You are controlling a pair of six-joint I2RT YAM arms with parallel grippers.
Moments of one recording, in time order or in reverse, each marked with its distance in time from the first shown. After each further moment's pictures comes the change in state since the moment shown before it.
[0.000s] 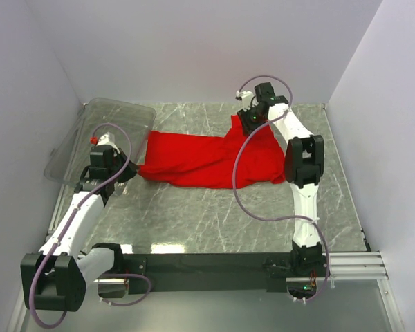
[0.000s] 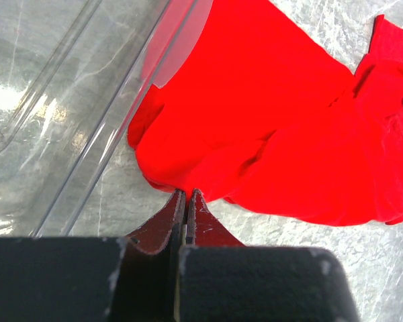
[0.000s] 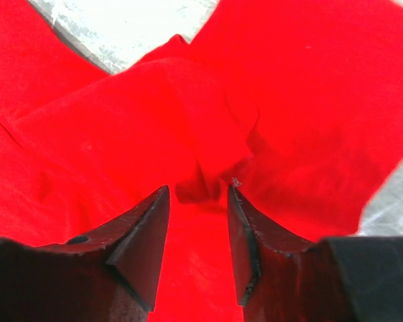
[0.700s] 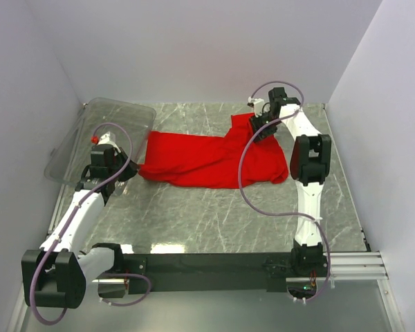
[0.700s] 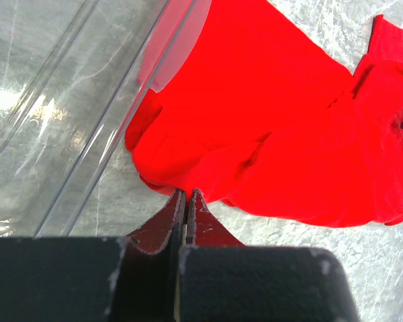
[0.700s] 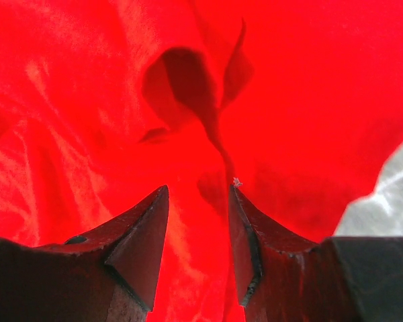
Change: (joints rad) left arm 0.001 0.023 0.000 0.024 0.009 0.000; right arm -0.104 0.006 -0.030 -0.123 -0.092 -0.082
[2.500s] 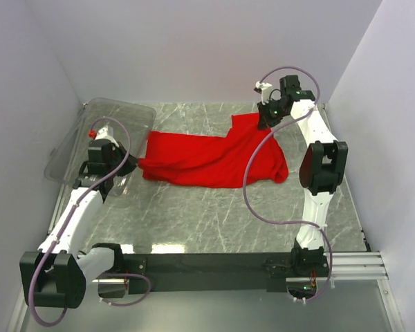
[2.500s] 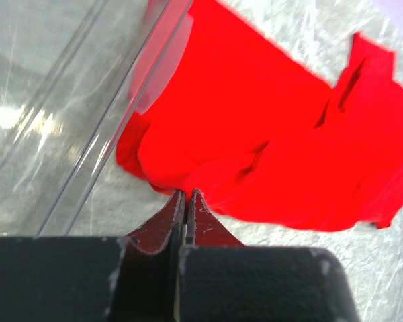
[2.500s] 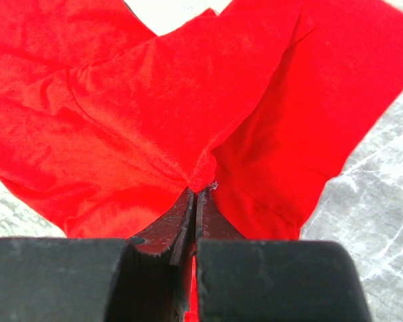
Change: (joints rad) left arm 0.000 -0.001 0.045 -0.005 -0.002 0.003; right arm -0.017 -0.213 -0.076 0.034 -0.124 0.001
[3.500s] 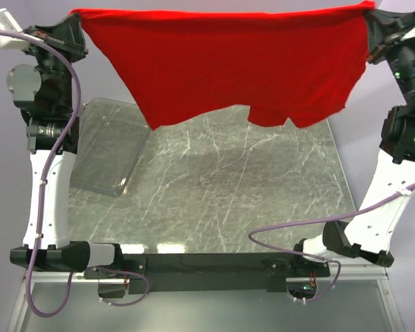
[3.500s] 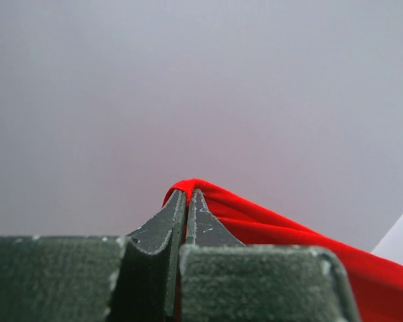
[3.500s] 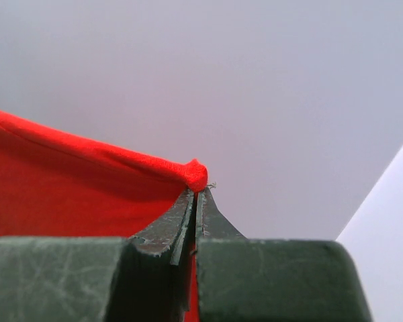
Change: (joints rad) left arm 0.032 0.257 1.026 0.362 -0.168 -0.020; right arm -0.343 -0.688 0.371 0.472 -0.117 0.399
